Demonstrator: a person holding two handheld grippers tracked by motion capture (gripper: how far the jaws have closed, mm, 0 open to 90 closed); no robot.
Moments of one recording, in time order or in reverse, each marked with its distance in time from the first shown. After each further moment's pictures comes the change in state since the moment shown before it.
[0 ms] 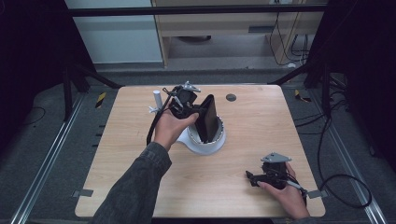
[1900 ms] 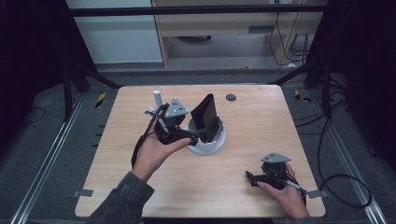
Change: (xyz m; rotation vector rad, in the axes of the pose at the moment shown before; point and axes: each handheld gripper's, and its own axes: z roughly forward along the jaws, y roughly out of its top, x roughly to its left) left arm -0.036 -0.051 -0.055 -0.173 -0.011 0.099; right arm 0.001 0.000 0.000 0.003 0.001 0.007
